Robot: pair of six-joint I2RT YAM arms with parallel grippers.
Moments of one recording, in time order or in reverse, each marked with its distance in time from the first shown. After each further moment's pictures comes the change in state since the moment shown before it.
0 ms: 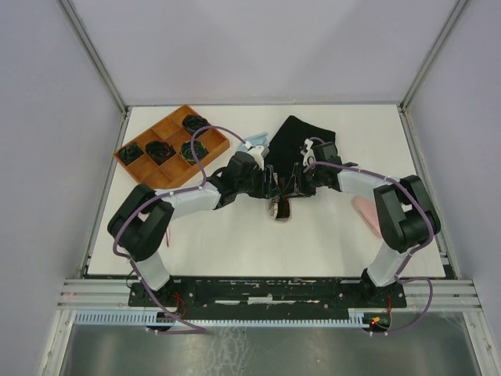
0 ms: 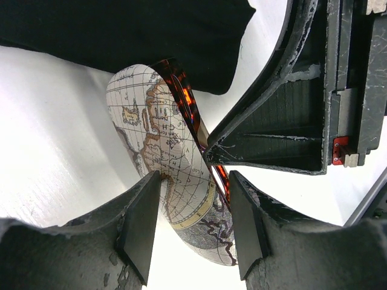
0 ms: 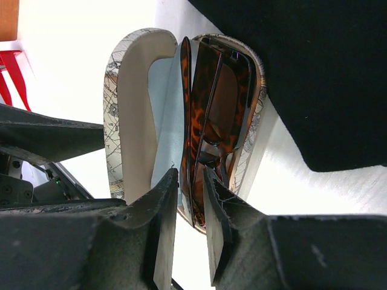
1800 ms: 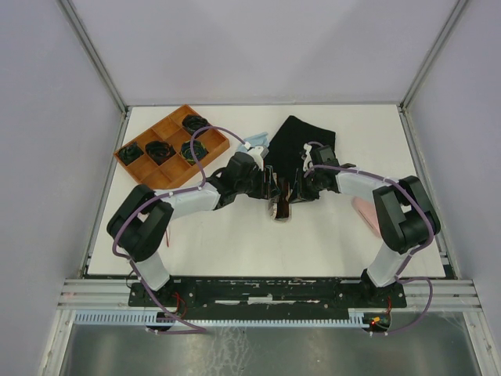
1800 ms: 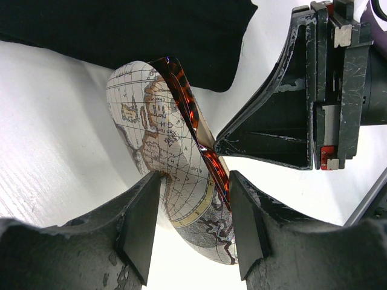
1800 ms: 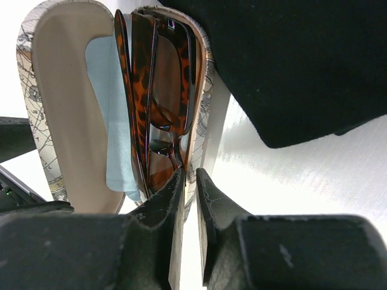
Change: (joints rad) left arm 0.001 -0.006 -0.009 -0.001 0.000 0.000; right arm 0.024 -0.005 -0.007 -0.095 0.138 -0.071
